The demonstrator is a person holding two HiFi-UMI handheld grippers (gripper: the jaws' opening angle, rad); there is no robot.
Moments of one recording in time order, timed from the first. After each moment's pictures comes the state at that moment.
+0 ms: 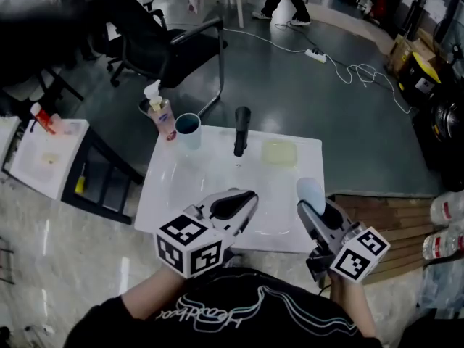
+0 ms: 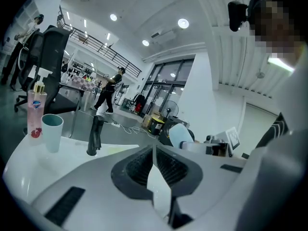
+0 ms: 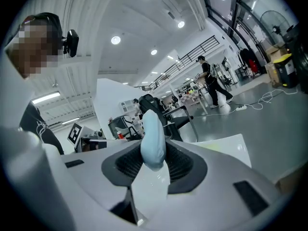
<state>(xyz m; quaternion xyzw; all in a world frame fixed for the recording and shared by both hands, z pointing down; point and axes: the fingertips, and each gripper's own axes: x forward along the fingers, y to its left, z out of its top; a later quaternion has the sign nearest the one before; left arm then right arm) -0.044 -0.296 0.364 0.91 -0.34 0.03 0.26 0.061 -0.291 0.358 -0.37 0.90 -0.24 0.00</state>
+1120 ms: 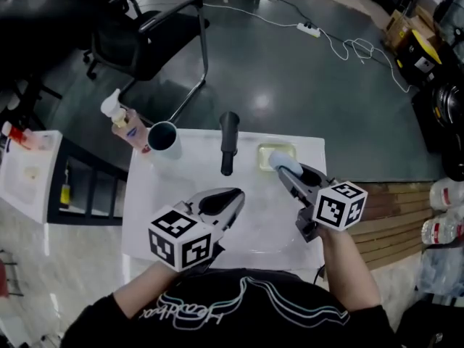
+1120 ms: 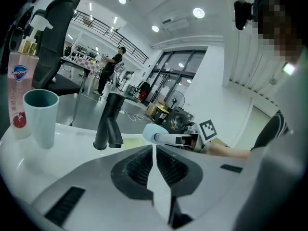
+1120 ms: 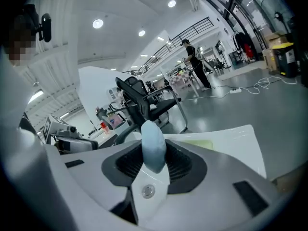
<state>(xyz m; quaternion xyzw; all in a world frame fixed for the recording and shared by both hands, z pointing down) -0.051 -0.406 0.451 0.89 -0.32 0.08 0.32 0.054 -0.472 0.485 -0.38 0.86 -0.32 -0.09</state>
